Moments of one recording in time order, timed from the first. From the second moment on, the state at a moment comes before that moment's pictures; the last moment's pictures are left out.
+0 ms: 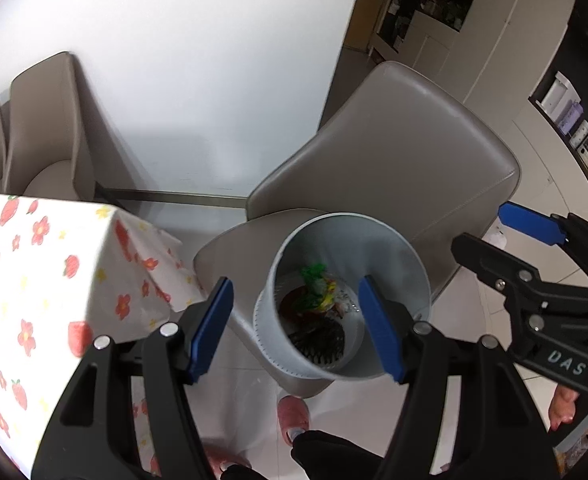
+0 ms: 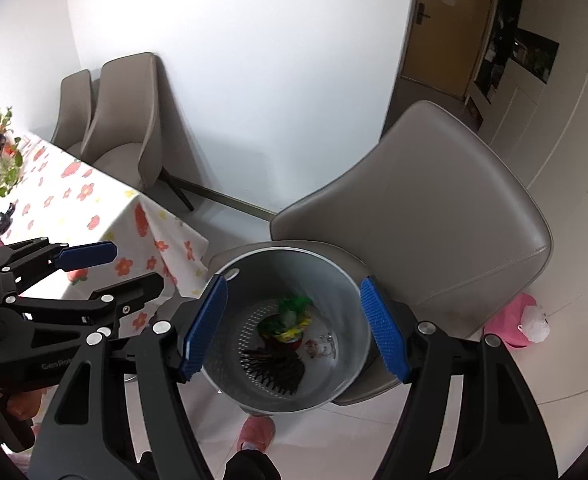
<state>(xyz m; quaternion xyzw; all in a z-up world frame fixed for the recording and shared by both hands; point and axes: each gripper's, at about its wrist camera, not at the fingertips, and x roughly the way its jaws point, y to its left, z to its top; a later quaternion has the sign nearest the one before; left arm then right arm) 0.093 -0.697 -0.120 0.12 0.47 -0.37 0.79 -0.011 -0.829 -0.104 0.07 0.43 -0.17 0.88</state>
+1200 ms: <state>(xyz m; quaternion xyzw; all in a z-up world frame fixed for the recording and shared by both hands) 0.105 -0.174 -0.082 -0.07 0.46 0.05 0.89 0.141 -0.360 -0.076 -0.08 0.42 0.20 0.88</state>
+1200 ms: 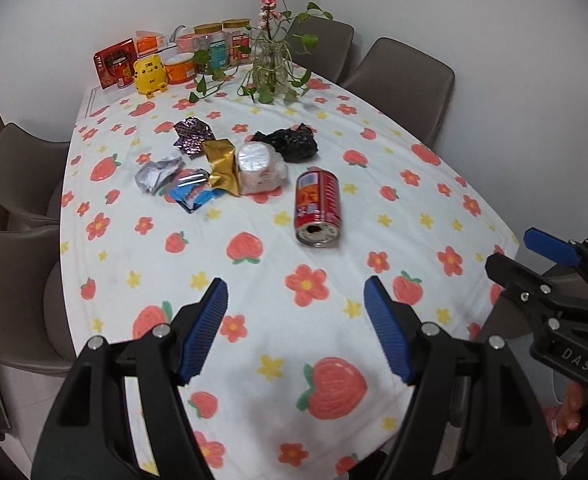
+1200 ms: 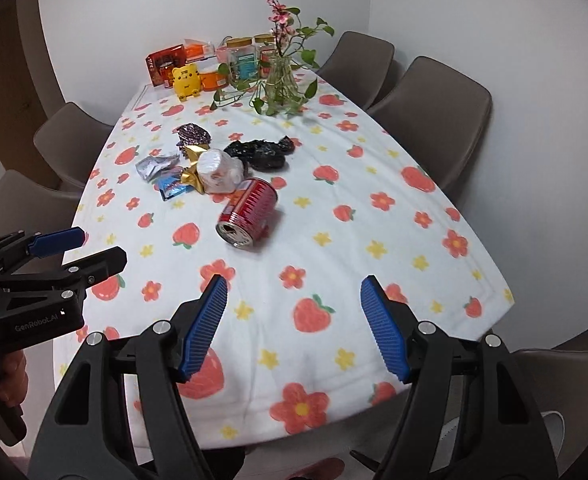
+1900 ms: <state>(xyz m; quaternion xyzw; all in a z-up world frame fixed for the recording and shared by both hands) 0.204 -0.089 -0.123 -0.06 0.47 0.04 0.88 0.231 -0.249 -0.139 -0.09 0.46 0.16 0.87</state>
